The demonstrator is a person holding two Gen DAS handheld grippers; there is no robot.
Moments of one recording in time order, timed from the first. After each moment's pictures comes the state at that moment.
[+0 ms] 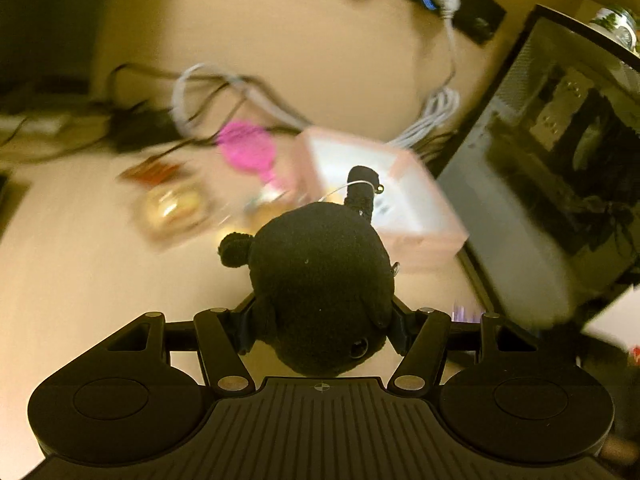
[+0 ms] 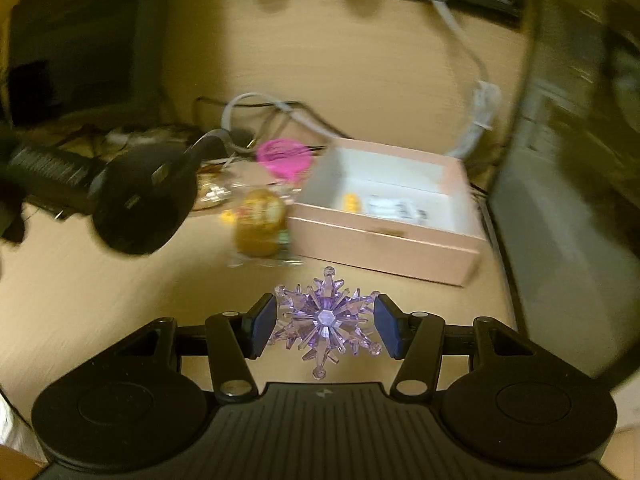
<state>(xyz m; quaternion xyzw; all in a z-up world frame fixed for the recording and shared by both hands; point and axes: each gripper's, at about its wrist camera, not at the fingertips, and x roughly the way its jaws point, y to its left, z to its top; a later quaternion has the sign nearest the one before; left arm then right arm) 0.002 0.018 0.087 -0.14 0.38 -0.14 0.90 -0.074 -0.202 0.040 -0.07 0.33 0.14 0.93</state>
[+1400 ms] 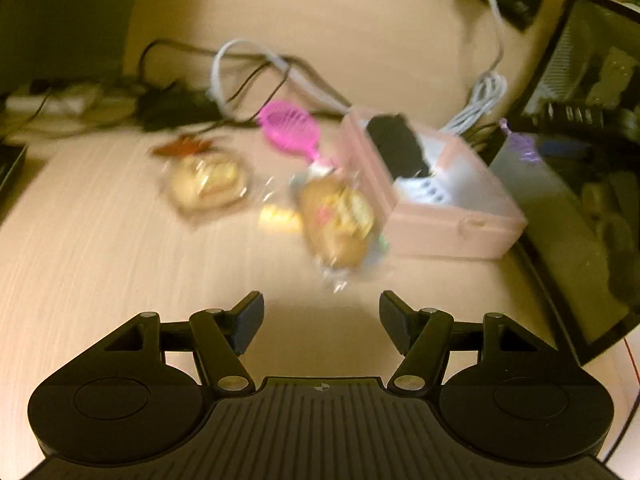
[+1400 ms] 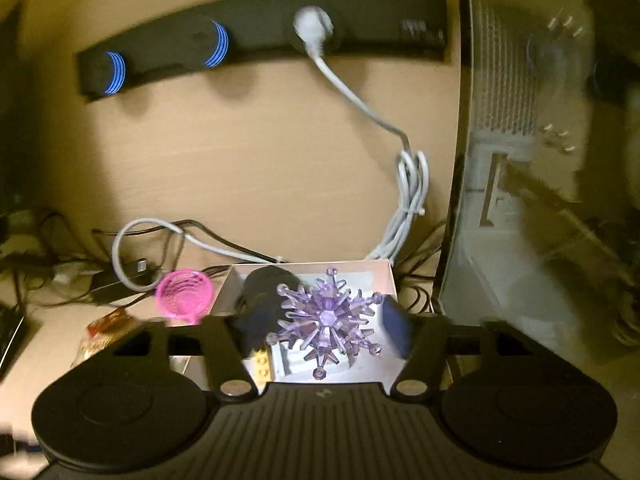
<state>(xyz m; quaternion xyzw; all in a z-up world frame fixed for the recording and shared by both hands) -0.002 0.033 0.027 -0.13 0.38 -0.08 0.91 0.084 -0.242 0.078 0.01 0.28 0.06 0.96</state>
